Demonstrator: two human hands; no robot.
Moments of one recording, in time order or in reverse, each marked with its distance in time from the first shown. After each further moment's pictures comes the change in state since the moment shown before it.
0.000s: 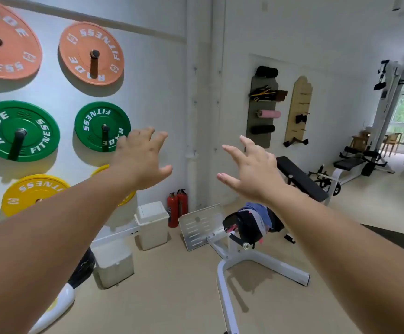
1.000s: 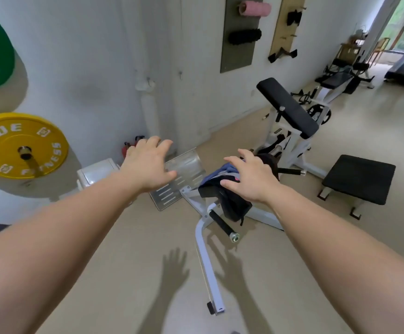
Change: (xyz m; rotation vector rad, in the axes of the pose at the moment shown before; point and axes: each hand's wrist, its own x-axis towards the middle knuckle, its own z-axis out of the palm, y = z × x) left_hand 0.290 0.118 0.472 -0.236 -0.501 0.173; right_hand 0.234 0.239 0.404 0.146 -0.524 0.271
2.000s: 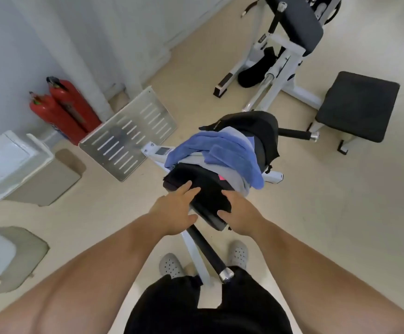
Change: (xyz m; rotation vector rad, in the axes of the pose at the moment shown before) left_hand 0.267 0.083 0.316 -0.340 -0.818 0.265; right_hand 0.220 0.174 0.237 0.494 -0.539 0.487
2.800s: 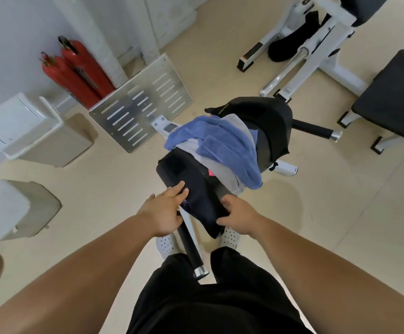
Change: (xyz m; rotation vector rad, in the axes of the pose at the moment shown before) left_hand 0.028 0.030 0.028 0.006 -0.162 -0.198; right_hand 0.047 0.066 -0.025 0.113 -0.313 -0.014
